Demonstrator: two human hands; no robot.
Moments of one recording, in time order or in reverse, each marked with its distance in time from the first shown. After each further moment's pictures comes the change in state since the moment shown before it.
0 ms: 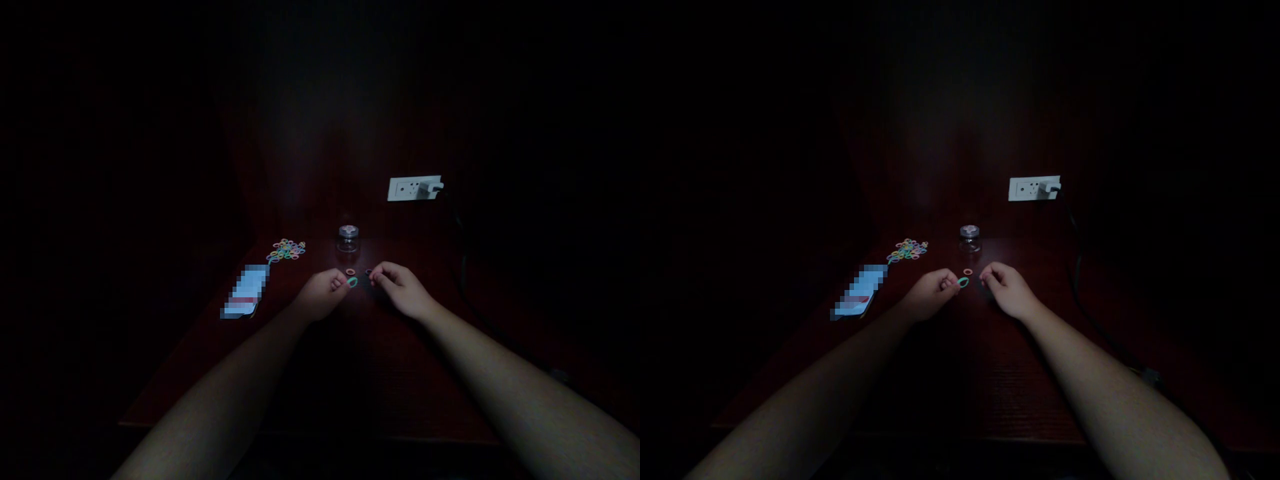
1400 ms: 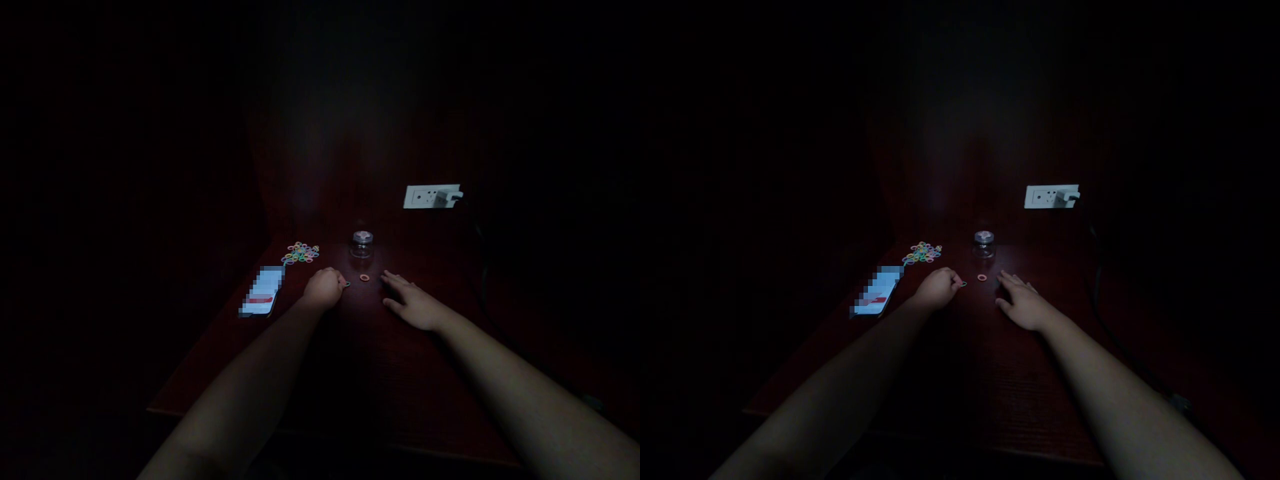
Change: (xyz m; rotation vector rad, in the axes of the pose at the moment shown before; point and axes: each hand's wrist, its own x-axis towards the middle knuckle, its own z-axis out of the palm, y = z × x) left_hand 0.024 -0.028 -0.017 0.535 0.100 -0.134; right_hand 0.002 0.029 0.000 -0.580 -0.306 0.109
